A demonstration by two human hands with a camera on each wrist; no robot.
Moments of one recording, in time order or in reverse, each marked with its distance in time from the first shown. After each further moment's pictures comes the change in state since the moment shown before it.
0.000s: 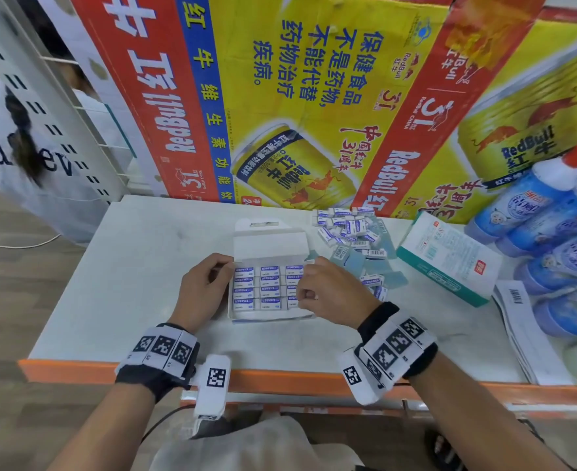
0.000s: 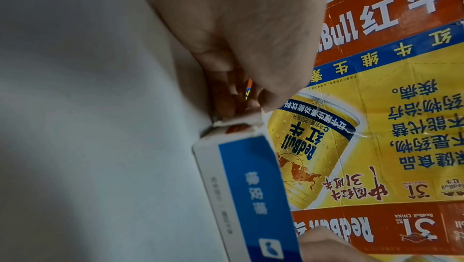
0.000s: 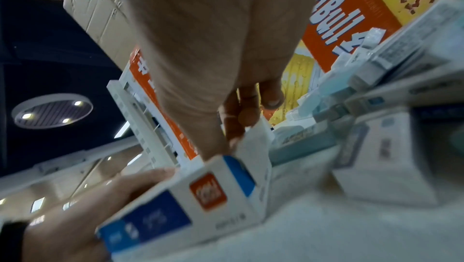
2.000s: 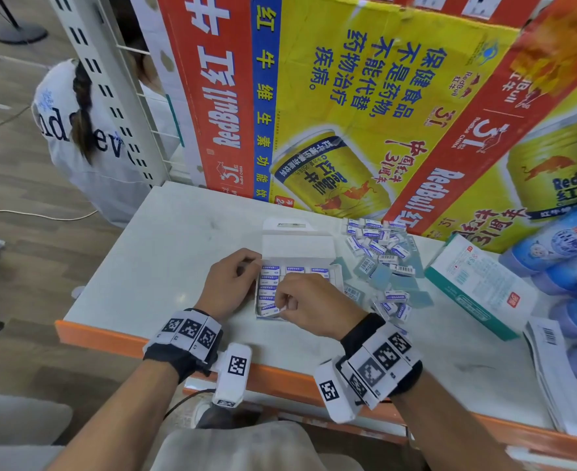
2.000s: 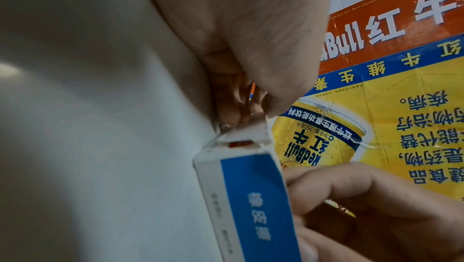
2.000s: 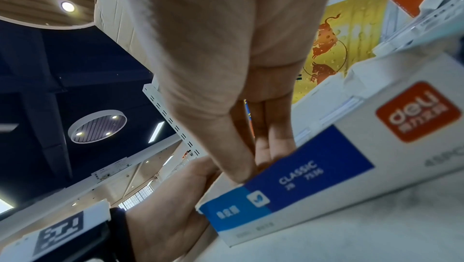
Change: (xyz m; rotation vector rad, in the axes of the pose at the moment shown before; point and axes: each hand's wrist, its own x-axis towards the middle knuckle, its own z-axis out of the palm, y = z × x) left_hand -0.002 -0.005 0.002 -0.068 0.022 0.043; right_hand 0.024 -0.054 0.009 0.152 -0.071 -0.106
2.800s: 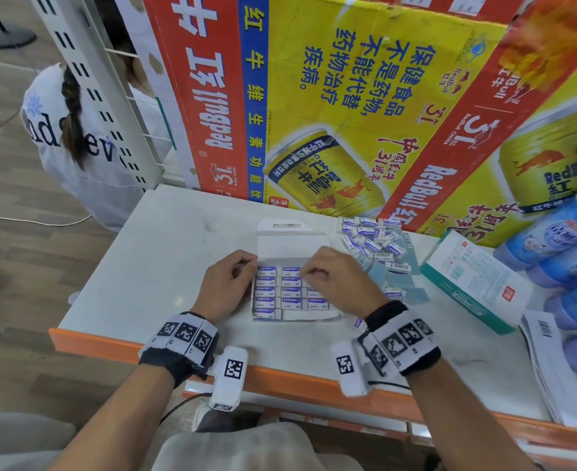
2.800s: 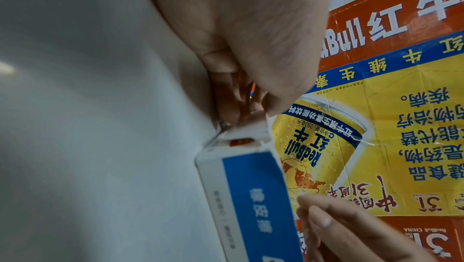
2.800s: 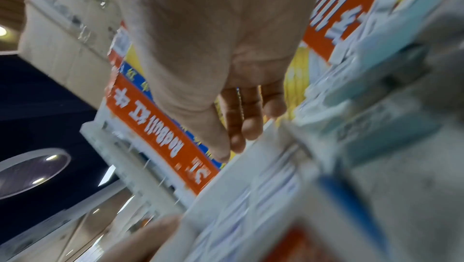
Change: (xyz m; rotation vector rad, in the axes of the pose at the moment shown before) left_hand -0.001 0.003 0.000 -0.009 -0.005 -0.015; right_hand -0.005 0.044 -0.020 0.181 0.246 0.116
